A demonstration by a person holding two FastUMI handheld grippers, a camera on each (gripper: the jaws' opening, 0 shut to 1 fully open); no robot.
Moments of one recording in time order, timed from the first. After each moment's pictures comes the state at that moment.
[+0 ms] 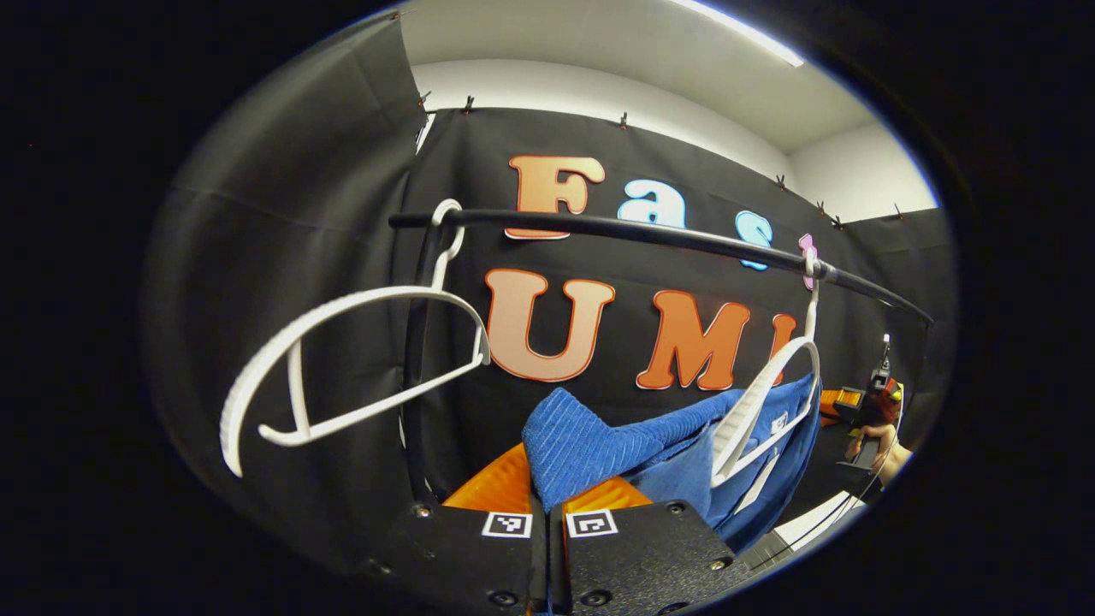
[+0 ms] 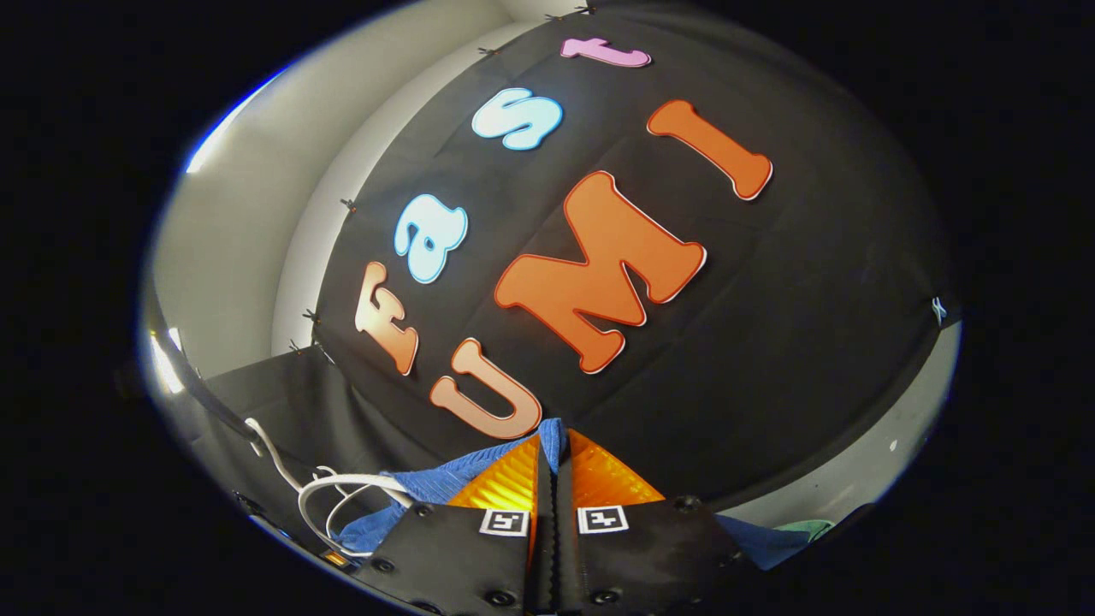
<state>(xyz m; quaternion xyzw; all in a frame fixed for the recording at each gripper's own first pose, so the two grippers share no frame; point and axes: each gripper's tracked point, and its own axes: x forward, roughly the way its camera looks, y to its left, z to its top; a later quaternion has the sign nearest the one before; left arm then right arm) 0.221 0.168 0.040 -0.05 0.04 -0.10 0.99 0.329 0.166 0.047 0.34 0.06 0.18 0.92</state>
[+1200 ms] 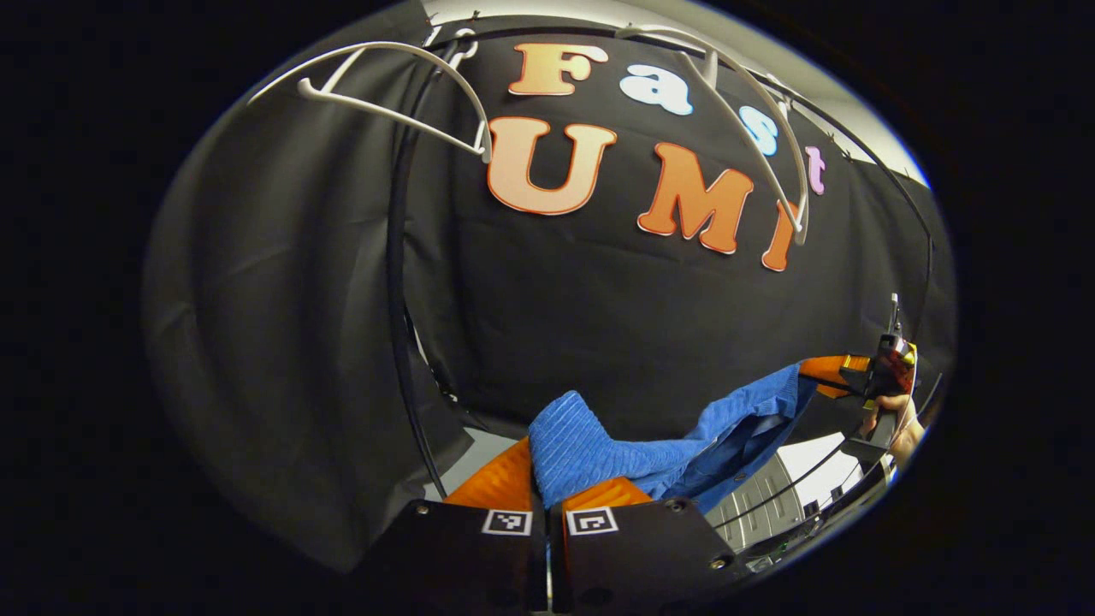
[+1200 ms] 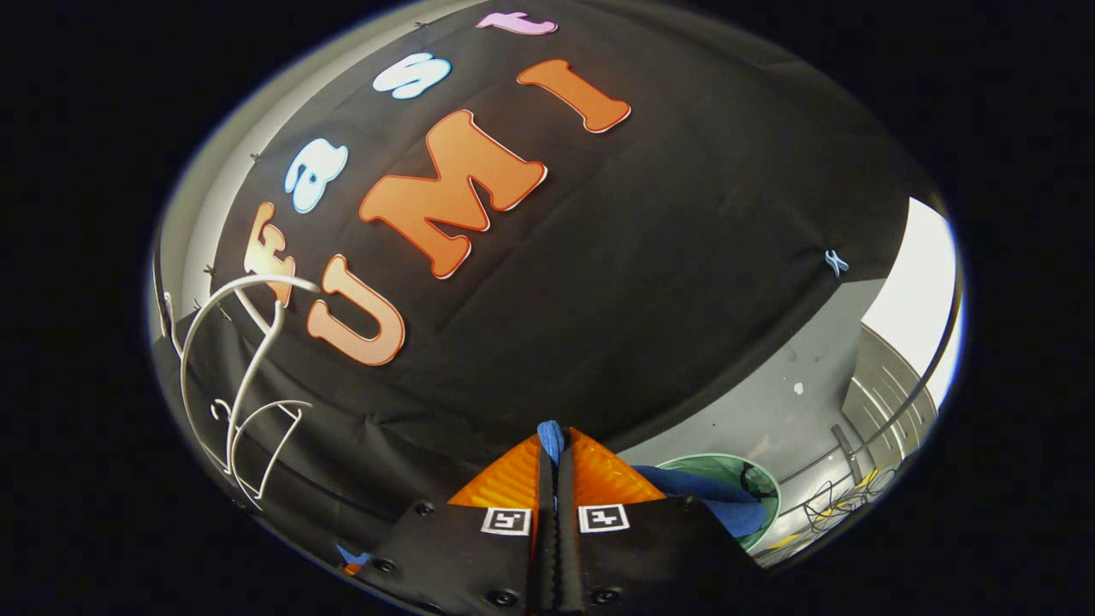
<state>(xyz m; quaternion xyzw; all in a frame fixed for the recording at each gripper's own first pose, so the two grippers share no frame) 0.142 0.132 -0.161 -0.04 0.24 -0.10 0.96 0.231 0.113 -0.161 0.30 0.21 0.03 0.93</state>
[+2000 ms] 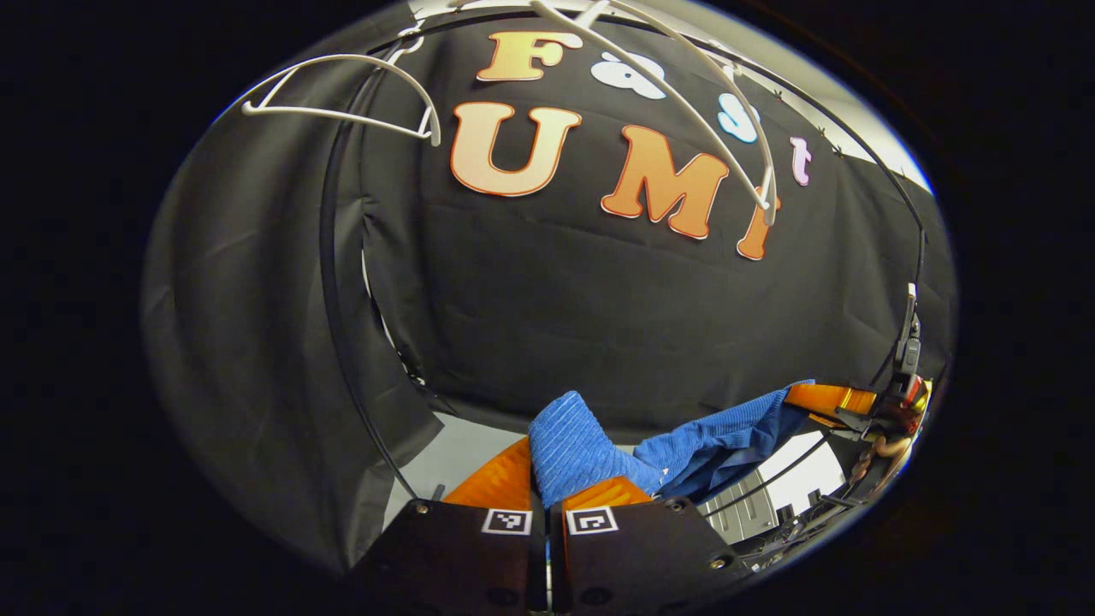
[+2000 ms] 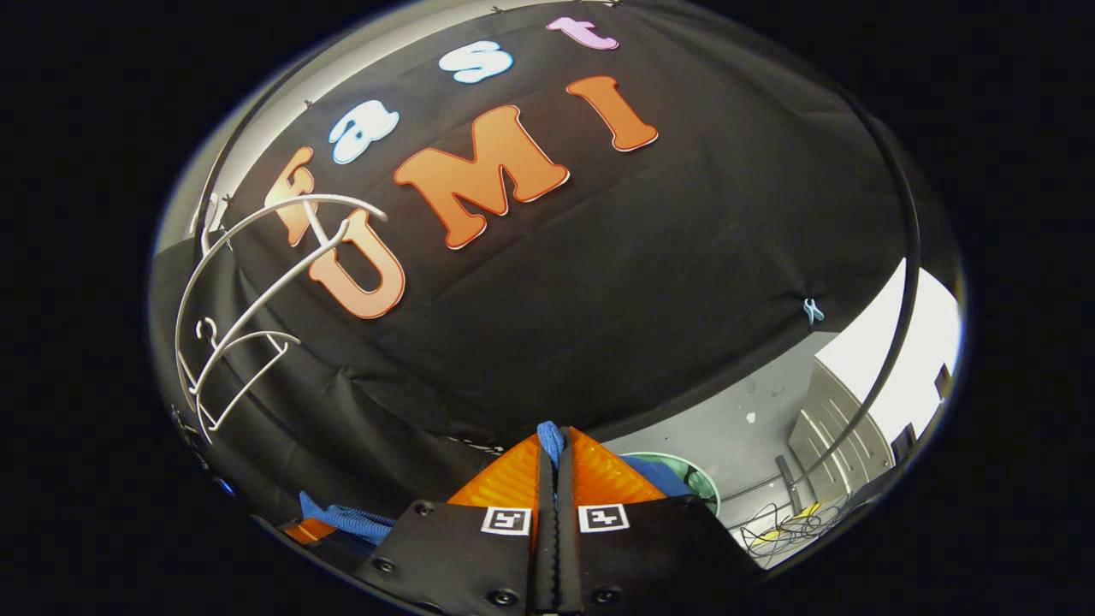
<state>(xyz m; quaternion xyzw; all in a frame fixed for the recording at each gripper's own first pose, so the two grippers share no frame) 0.125 0.047 -0.164 -0.05 0.26 -0.13 0.96 0.144 0.129 -0.149 0.20 0.21 0.02 0.96</state>
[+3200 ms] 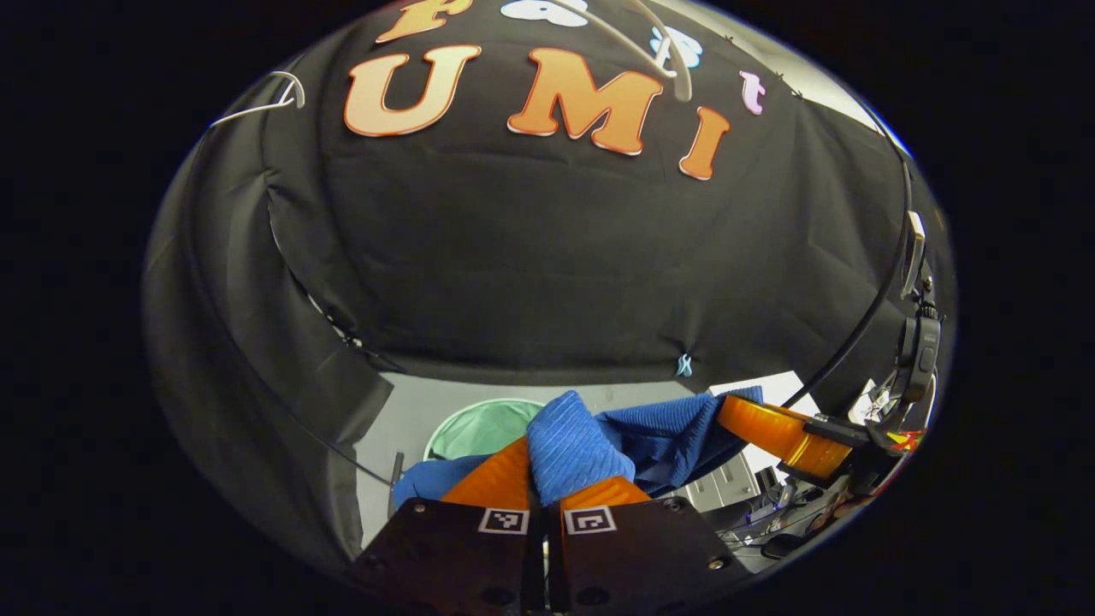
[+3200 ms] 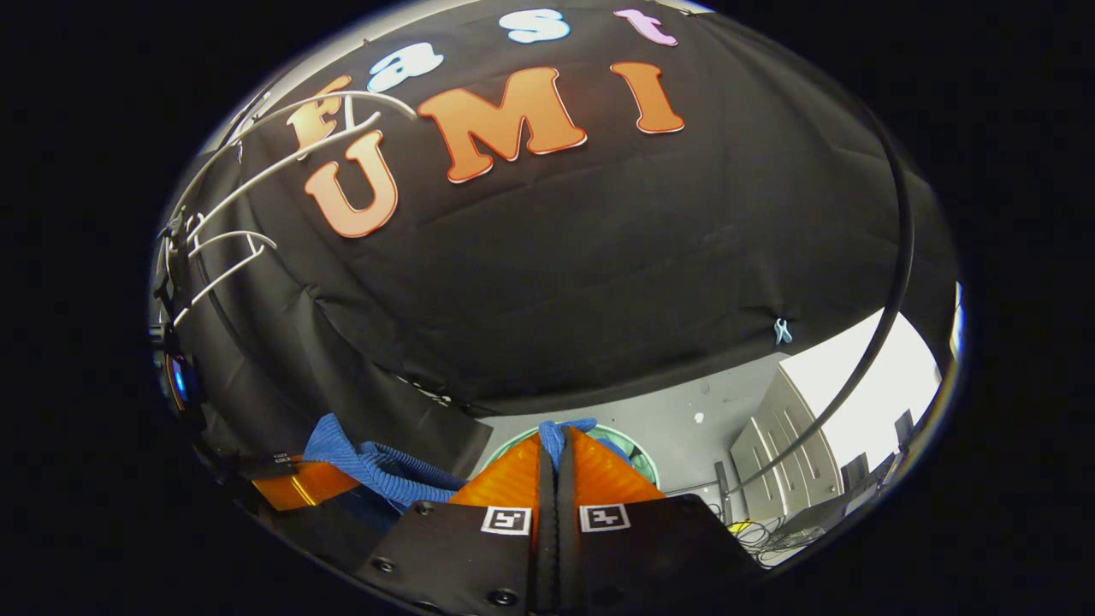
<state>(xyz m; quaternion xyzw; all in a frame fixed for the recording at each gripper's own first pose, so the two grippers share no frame) 0.115 -0.075 -0.243 0.00 0.38 -0.21 0.90 0.112 0.125 -0.220 0.08 0.30 0.00 0.95</state>
